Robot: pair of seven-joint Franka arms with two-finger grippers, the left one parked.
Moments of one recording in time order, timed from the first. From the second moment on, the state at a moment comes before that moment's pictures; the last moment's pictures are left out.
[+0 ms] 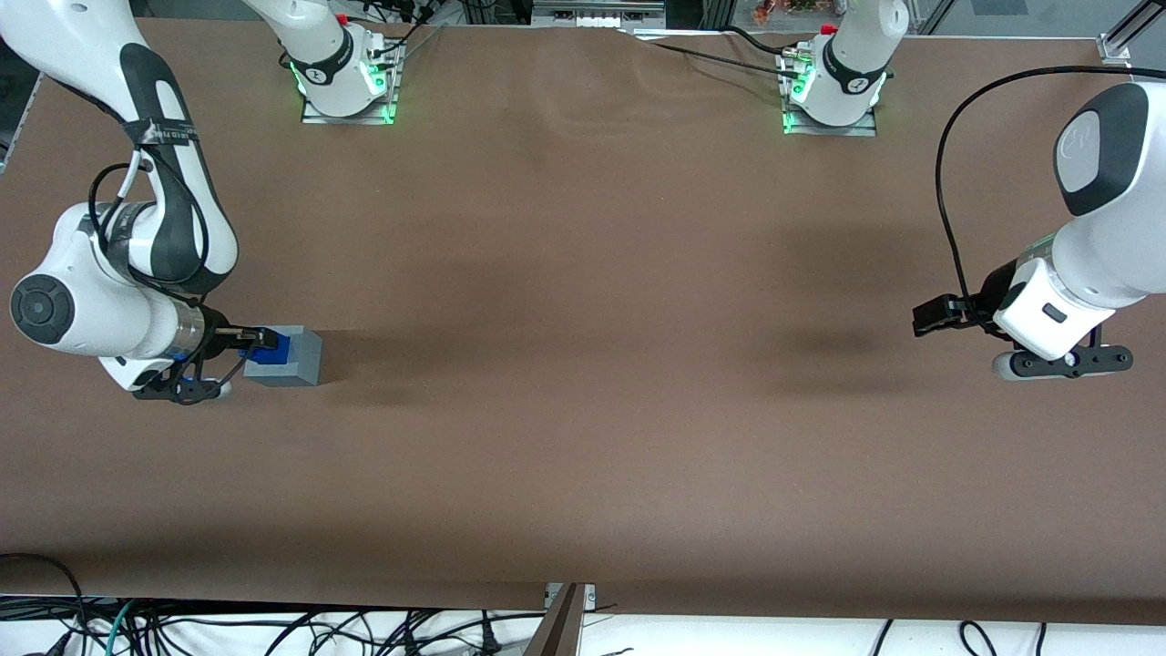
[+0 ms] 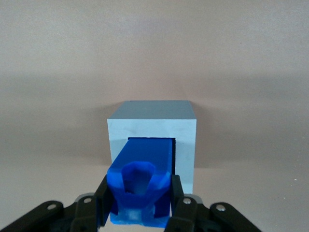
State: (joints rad) arm 0.03 0.46 -0.05 -1.75 0.07 2.03 -0.06
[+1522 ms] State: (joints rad) arm 0.02 0.17 -0.07 -1.54 0.07 1.64 -0.06
